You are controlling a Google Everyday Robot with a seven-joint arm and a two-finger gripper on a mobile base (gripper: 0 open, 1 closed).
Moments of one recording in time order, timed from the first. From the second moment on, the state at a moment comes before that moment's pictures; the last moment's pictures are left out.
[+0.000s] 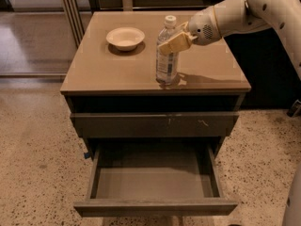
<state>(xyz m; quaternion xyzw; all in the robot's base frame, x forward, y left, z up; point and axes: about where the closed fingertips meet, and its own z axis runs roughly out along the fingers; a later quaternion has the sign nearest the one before) 0.669 -0.061 0.926 -0.50 0.70 0.32 0.39</state>
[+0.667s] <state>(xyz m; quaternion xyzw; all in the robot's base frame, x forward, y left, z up) 0.669 -0.061 0.926 -0.50 0.70 0.32 0.39</state>
